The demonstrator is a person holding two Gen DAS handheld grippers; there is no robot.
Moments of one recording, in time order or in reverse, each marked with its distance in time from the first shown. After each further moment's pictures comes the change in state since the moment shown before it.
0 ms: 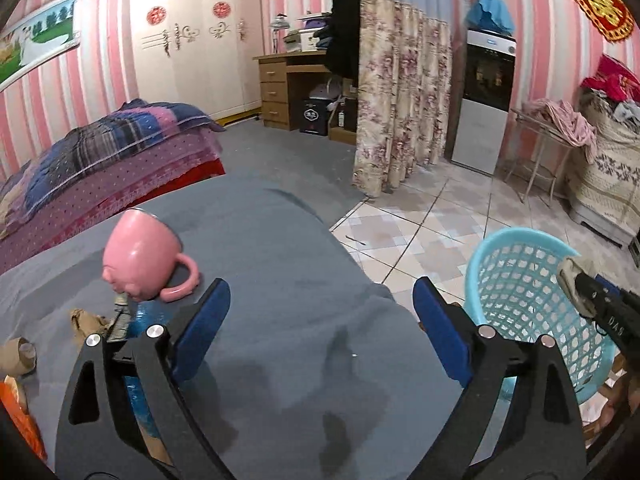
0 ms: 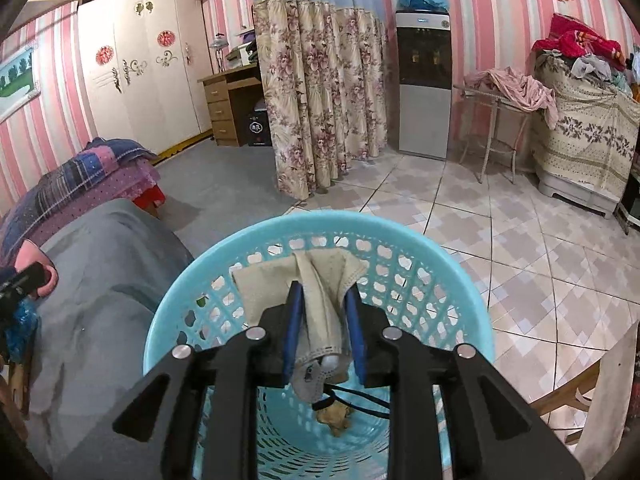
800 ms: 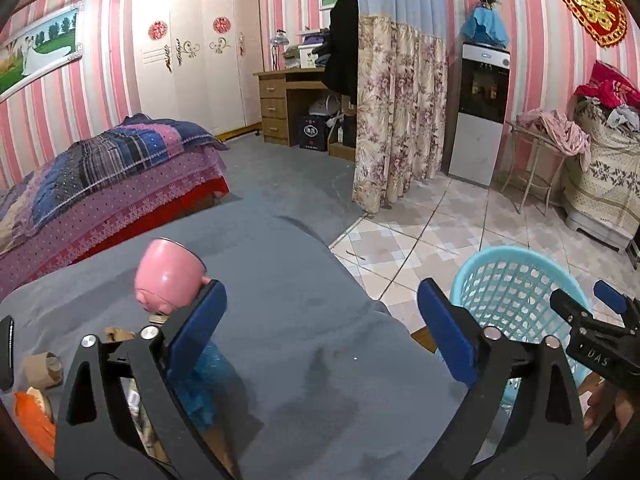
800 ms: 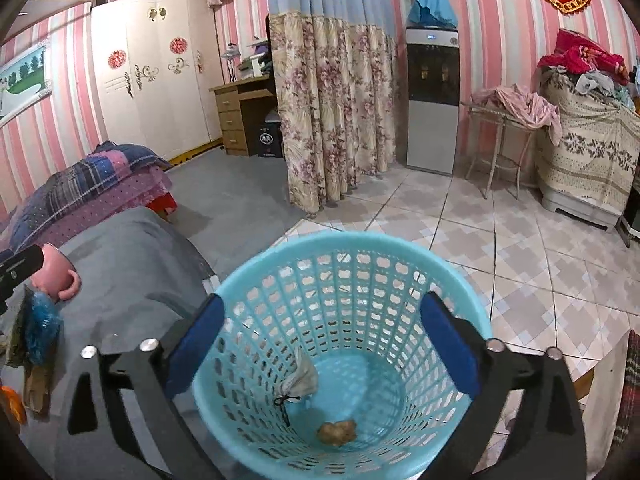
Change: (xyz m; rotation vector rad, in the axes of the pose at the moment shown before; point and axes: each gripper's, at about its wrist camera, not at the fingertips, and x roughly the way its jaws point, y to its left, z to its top) left arm -0.047 0.004 0.010 0.013 -0.060 -0.004; right arm -0.036 0.026 0.009 -0.028 -0.058 0.025
